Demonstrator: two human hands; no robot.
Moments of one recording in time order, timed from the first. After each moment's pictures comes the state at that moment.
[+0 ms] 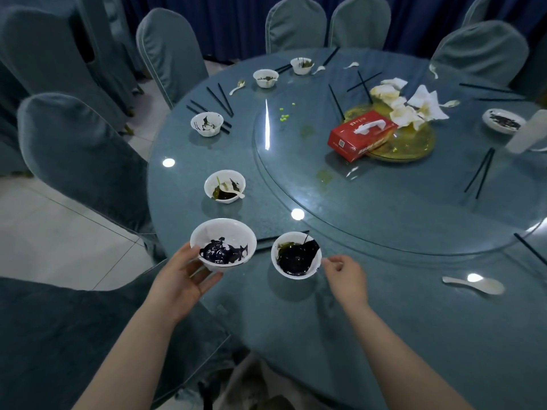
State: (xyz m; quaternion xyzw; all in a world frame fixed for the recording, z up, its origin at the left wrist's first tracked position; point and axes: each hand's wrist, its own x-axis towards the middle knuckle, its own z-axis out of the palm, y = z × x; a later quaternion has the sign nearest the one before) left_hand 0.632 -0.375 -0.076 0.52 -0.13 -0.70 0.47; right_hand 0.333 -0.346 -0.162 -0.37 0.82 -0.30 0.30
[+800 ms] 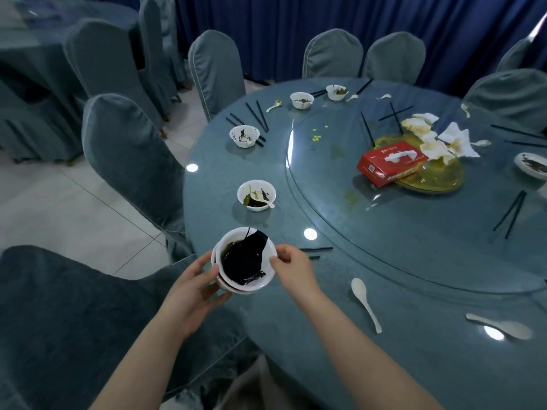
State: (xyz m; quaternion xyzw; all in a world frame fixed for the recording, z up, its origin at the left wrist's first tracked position) left_hand 0.665 -0.339 -0.078 0.51 -0.21 -0.69 0.46; right_hand 0.470 -0.374 -0.086 -0.47 0.63 -0.36 0.50
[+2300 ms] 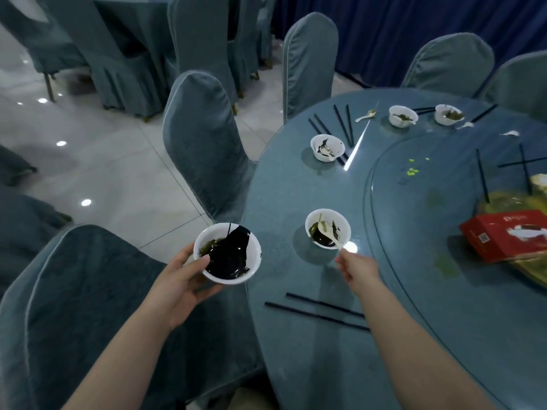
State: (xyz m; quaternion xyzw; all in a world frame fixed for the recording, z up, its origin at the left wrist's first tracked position) left_hand 0.785 -0.413 -0.084 0.55 -0.14 -0.61 0.55; right_hand 0.475 -0.584 -0.169 -0.26 0.73 -0.33 0.54
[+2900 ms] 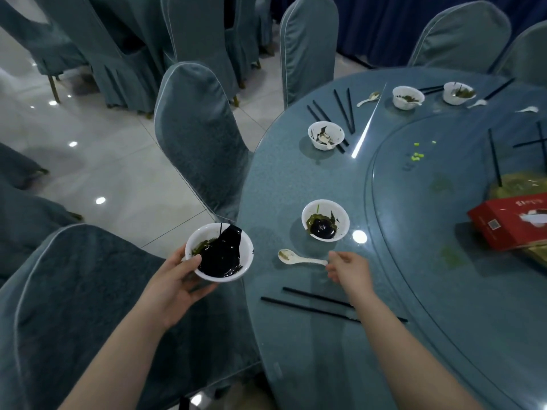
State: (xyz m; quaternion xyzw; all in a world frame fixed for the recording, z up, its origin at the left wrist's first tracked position) left_hand 0.777 -0.416 -0.097 0.56 -0.10 -0.60 0.56; right_hand 0.472 -0.552 -0.176 -0.42 0.70 -0.28 0.51
